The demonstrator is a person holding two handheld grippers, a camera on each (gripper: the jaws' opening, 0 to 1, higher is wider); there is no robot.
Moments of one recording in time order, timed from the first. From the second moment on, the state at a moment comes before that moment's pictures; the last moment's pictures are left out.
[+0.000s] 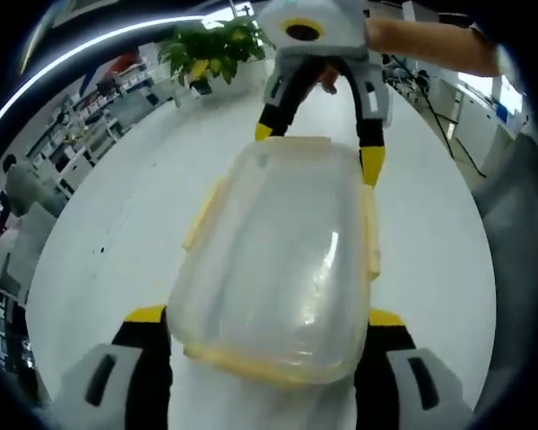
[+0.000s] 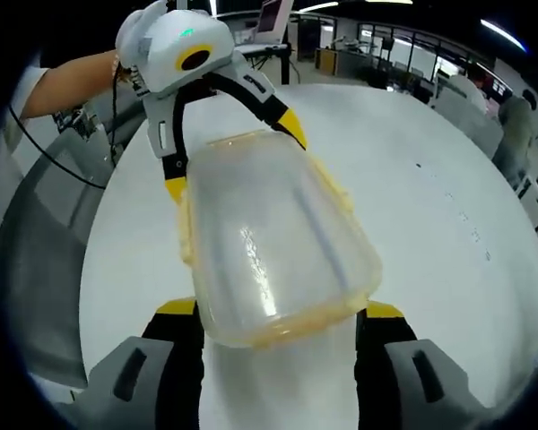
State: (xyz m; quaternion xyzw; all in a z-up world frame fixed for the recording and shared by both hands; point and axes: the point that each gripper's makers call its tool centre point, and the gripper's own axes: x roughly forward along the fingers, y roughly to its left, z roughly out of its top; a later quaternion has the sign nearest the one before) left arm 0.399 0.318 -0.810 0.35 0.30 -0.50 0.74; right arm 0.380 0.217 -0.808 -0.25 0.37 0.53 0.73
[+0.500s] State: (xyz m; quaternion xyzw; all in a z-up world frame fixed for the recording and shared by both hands) left arm 0.419 0.329 -0.812 0.37 0.30 -0.49 0.73; right arm 0.396 0.227 -0.809 -0.24 0.36 0.52 0.73
